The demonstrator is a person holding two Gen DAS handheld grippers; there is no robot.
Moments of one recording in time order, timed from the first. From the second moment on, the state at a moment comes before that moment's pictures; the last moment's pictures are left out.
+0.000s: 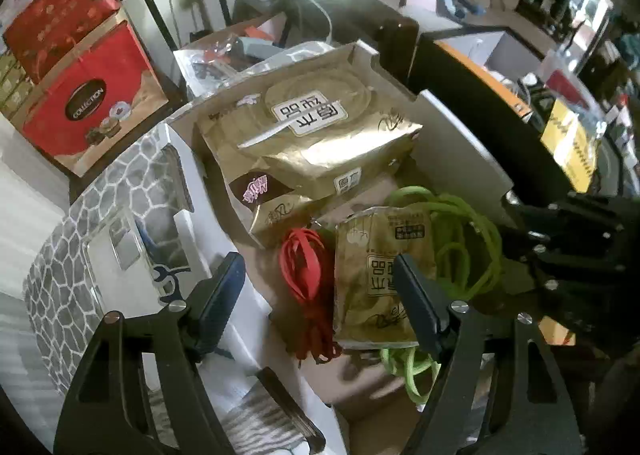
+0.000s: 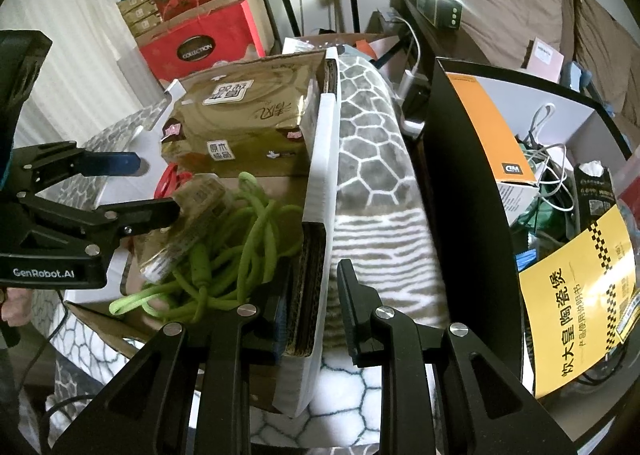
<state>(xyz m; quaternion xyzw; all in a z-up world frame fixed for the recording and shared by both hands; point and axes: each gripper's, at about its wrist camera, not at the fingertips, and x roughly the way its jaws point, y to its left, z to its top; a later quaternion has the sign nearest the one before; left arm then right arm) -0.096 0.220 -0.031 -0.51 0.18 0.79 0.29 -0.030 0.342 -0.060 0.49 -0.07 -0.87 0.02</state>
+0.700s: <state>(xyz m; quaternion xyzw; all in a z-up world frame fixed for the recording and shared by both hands) -0.175 0.057 -0.042 -0.56 0.03 0.82 0.13 -0.028 0.341 -0.055 0.49 -0.07 -0.87 0.02</state>
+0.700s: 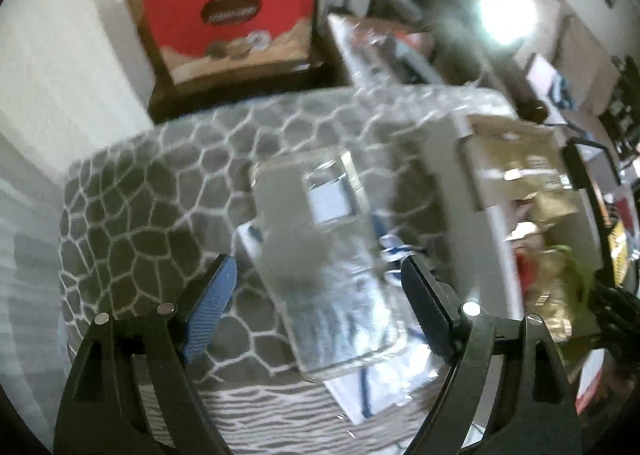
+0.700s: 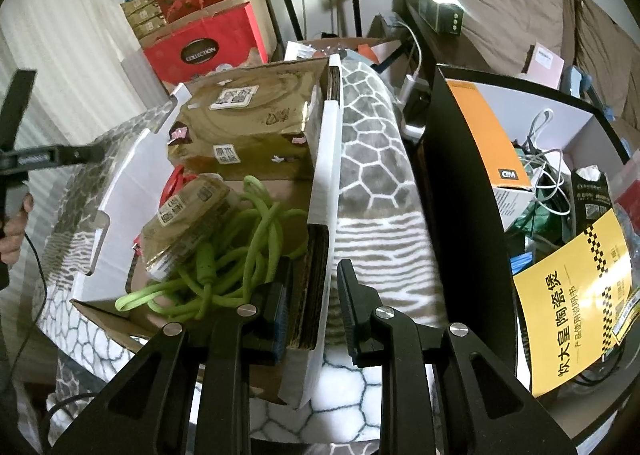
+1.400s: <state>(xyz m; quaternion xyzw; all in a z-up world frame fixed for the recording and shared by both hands) -0.182 0.021 -0.061 -0.57 -0.04 0.82 0.11 -0.029 0.342 -0.060 0.49 -0.06 -0.87 0.02</state>
